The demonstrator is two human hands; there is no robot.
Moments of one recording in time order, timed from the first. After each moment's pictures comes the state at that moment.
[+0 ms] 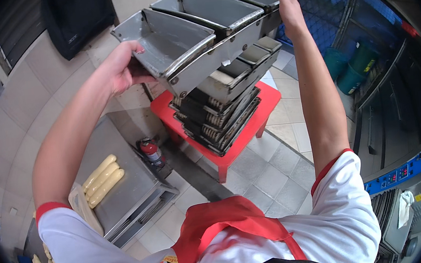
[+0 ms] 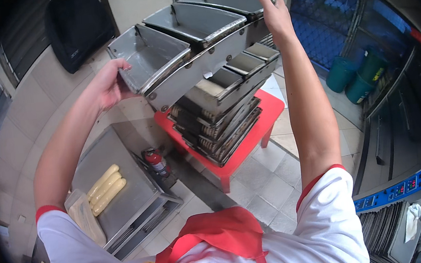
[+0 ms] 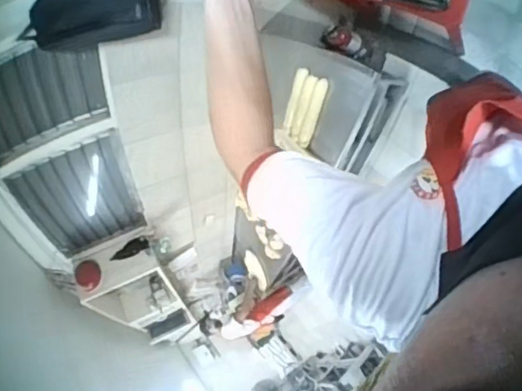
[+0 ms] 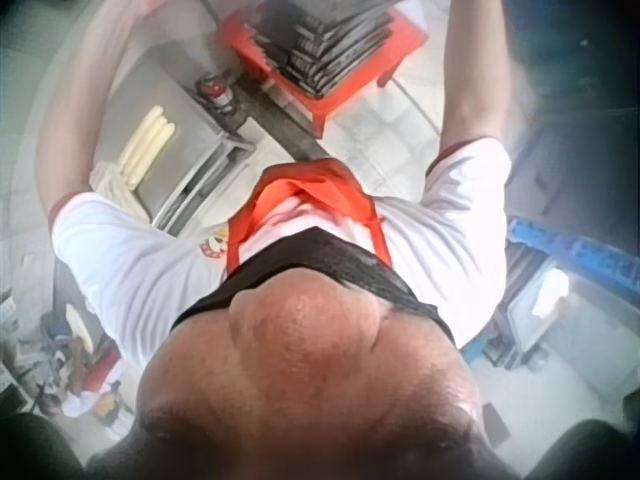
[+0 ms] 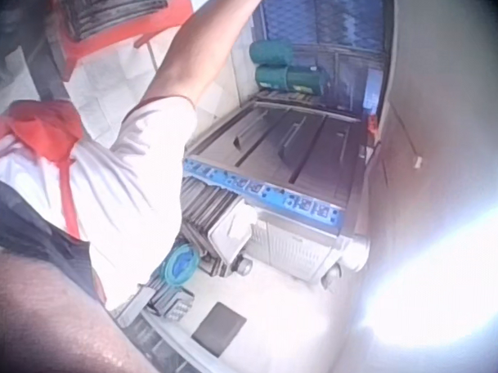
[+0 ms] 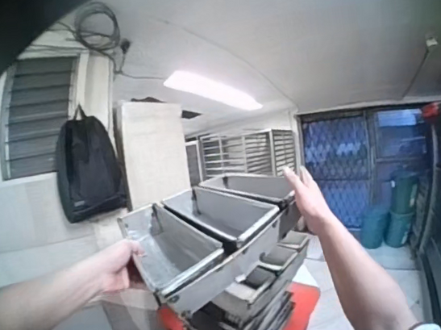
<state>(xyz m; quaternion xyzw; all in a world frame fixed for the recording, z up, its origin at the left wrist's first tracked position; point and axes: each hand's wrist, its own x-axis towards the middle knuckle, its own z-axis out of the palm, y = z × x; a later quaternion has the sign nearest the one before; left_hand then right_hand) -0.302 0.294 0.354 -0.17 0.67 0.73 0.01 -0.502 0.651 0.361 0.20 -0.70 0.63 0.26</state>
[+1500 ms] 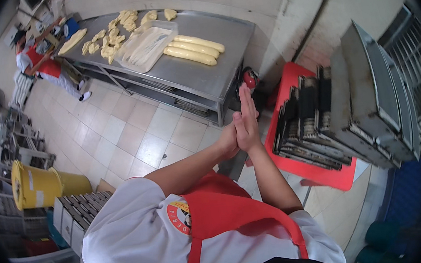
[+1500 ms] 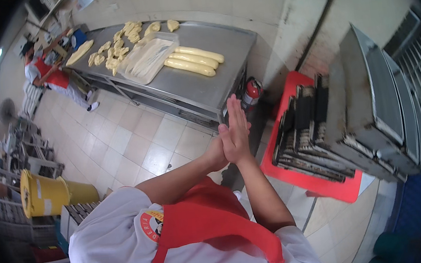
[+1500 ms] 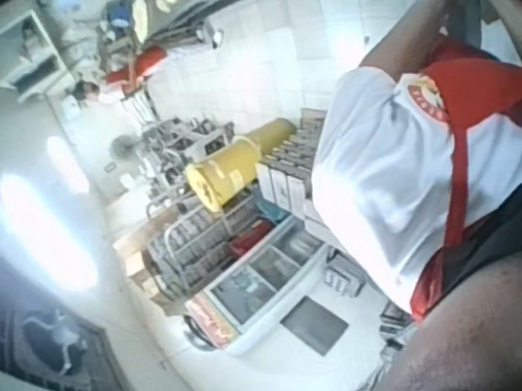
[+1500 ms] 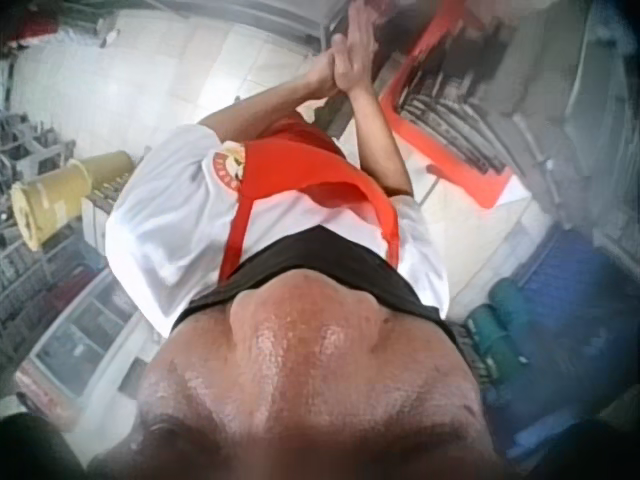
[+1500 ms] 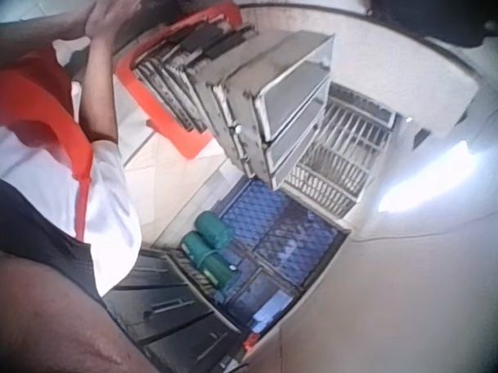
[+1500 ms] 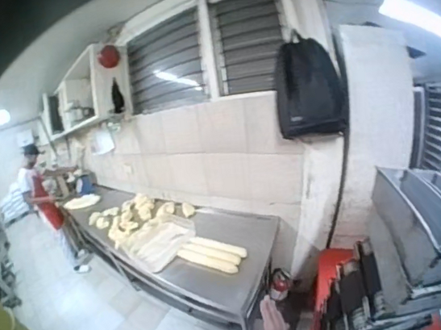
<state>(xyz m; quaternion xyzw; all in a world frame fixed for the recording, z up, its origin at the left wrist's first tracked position) -0.164 0.458 -0.009 -0.19 0.43 0.80 -0.37 -0.261 0.463 0.025 0.67 -0.48 0.54 -0.18</state>
